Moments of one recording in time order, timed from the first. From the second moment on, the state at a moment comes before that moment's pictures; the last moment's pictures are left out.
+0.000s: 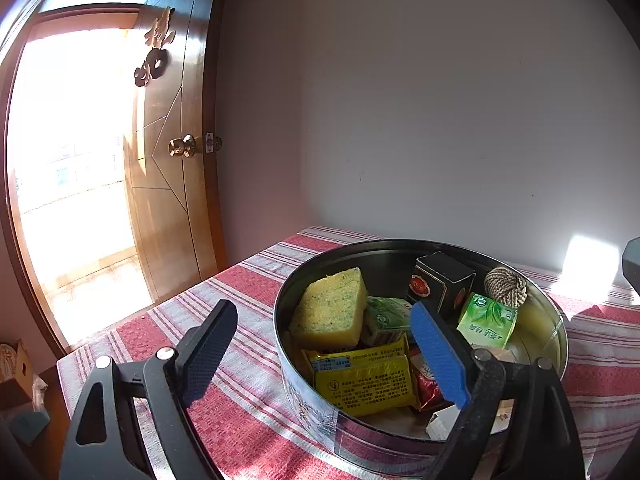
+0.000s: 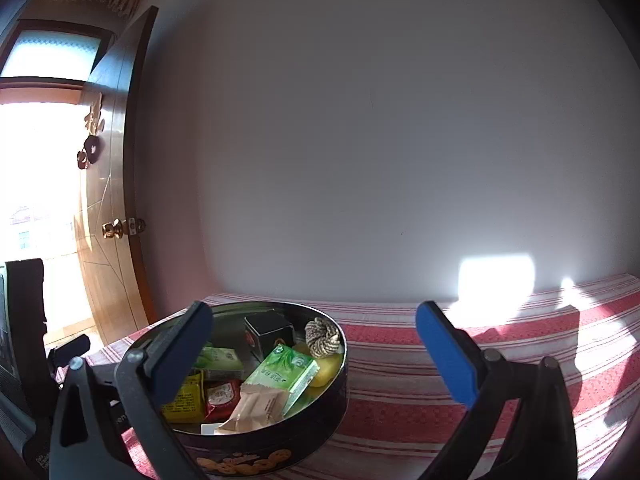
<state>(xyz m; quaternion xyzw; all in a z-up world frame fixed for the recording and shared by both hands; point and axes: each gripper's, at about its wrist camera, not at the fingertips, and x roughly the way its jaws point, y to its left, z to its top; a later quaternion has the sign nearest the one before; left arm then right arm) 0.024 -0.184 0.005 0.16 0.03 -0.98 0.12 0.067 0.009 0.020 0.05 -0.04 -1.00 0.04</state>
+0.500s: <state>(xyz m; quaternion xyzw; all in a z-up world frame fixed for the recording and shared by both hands) 0.038 -0.176 0.007 0.14 0.02 -0.98 0.12 0.080 0.017 0.019 0.02 -0.03 -1.00 0.03</state>
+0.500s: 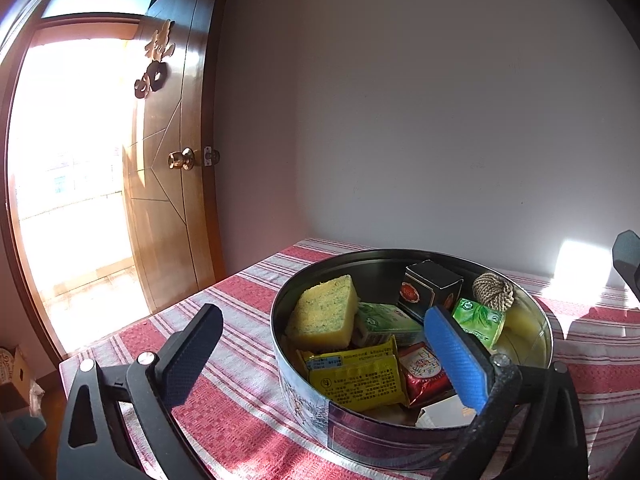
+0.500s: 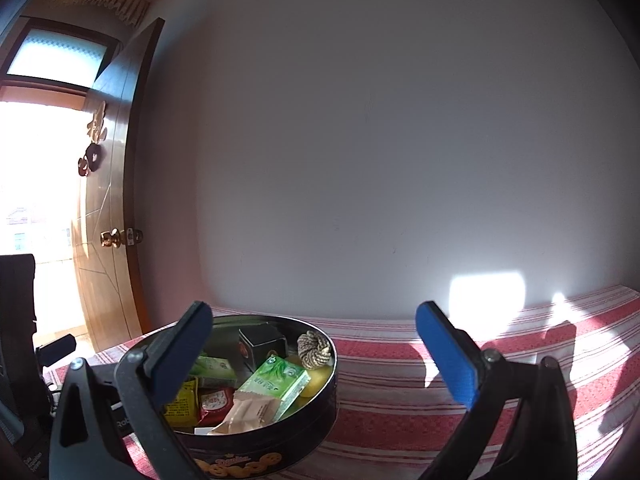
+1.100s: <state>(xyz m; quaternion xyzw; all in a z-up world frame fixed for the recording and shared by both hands) 0.037 -0.171 0.004 0.17 0.02 -0.98 0.12 0.084 0.030 0.019 0.02 -0.04 -1.00 0.05</state>
